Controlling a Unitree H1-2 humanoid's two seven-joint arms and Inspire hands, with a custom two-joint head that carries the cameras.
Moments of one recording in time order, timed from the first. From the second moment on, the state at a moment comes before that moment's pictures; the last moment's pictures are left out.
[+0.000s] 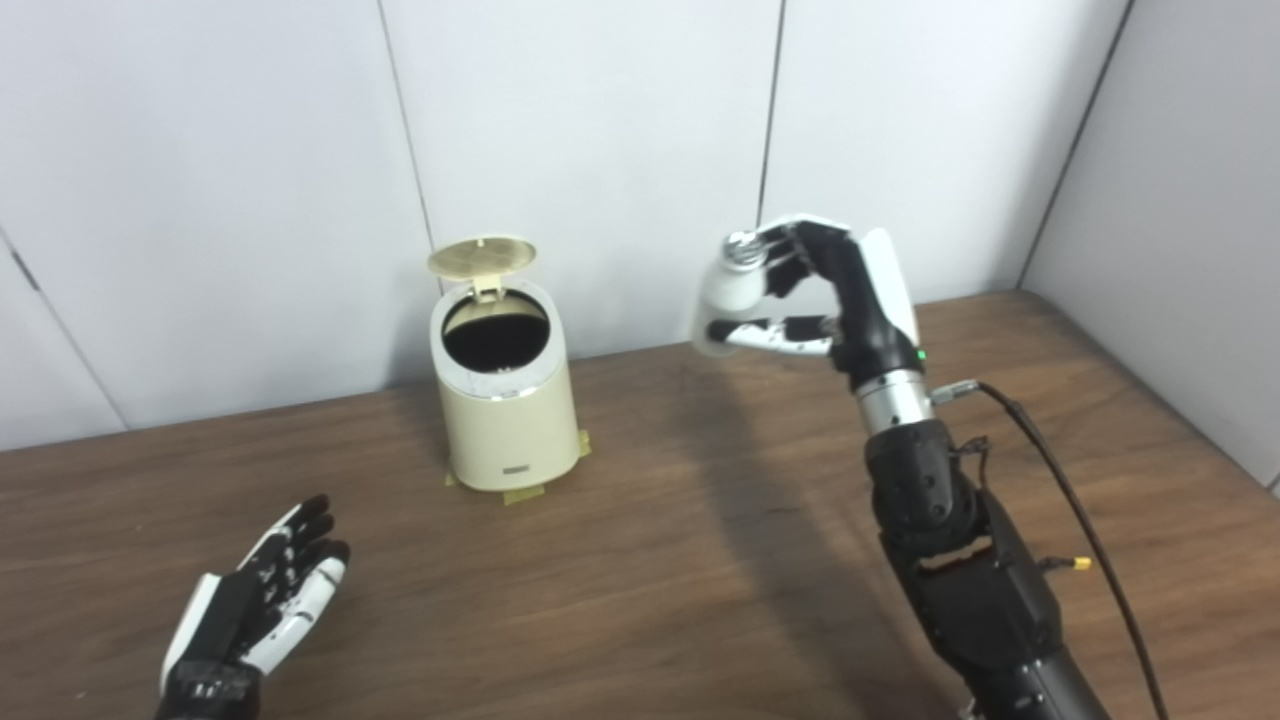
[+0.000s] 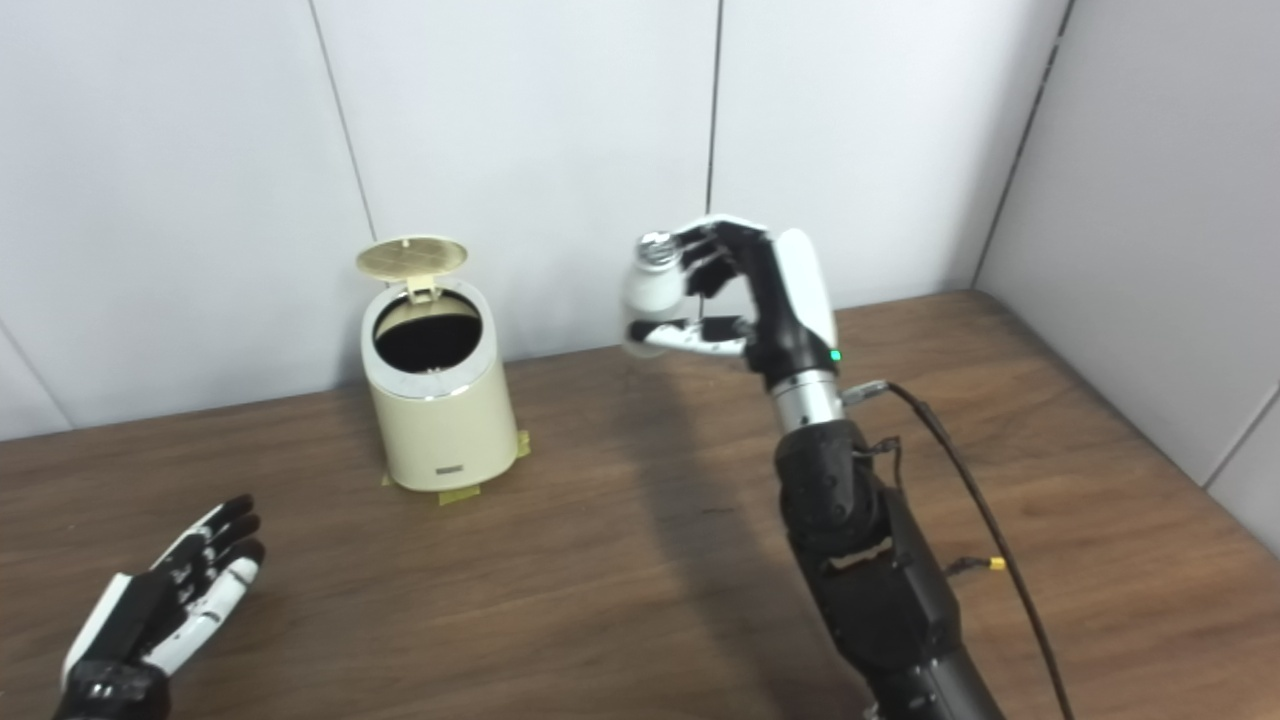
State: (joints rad) left arm -0.07 0.21 0.01 -0.29 0.04 0.43 -0.15; right arm -0.42 -0.26 0.06 -0.12 -0.43 0.09 -0.19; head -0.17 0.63
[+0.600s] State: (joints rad) left arm -0.04 0.15 -0.04 -0.29 0.12 0.37 -0.11; right arm -0.53 -0.14 0.11 -0.02 -0.45 0.03 -0.13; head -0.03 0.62
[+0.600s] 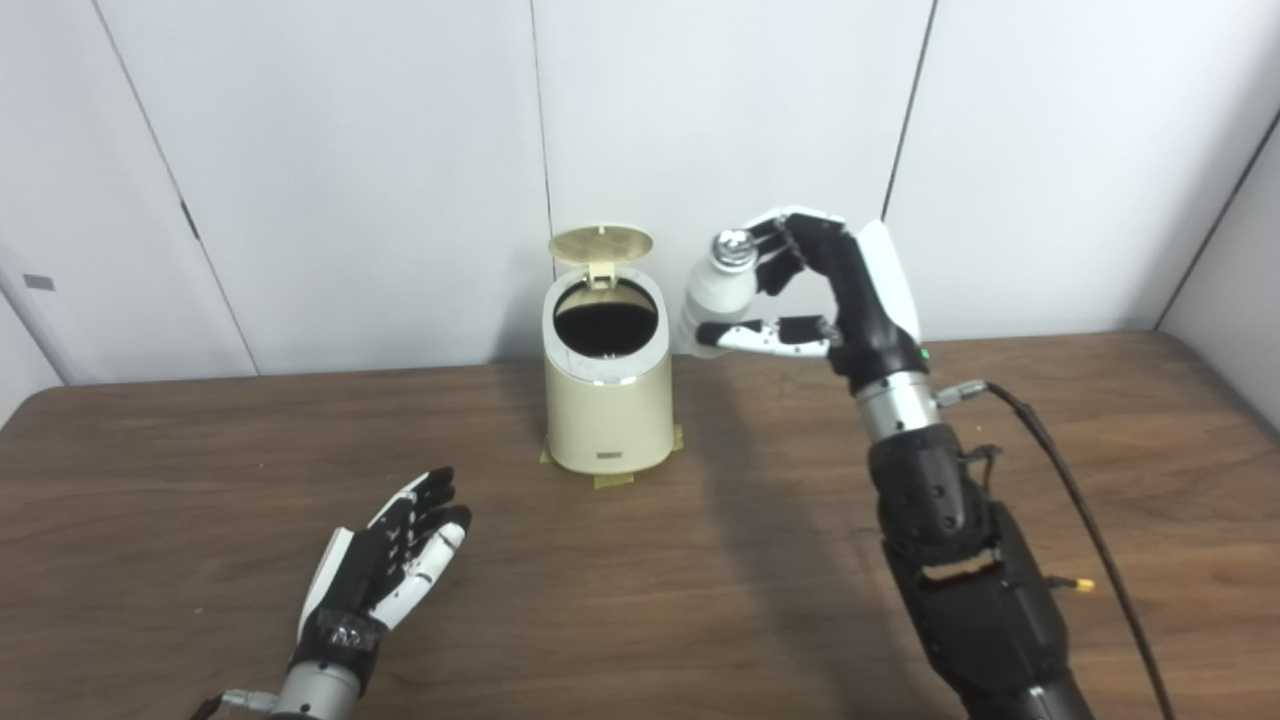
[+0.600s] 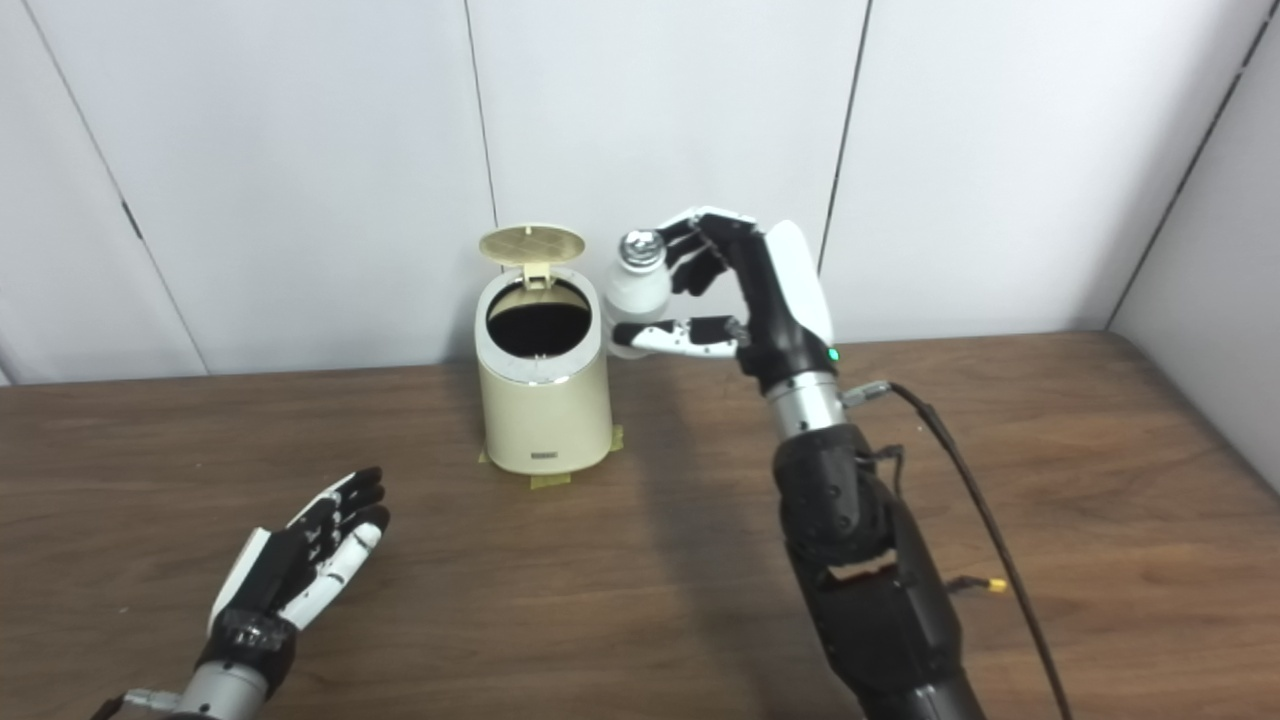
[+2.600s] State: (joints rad) left arm -0.02 0.09 -0.05 -0.27 0.13 0.33 -0.07; right arm -0.69 0.00 0.14 0.47 -0.48 -0.21 -0.38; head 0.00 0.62
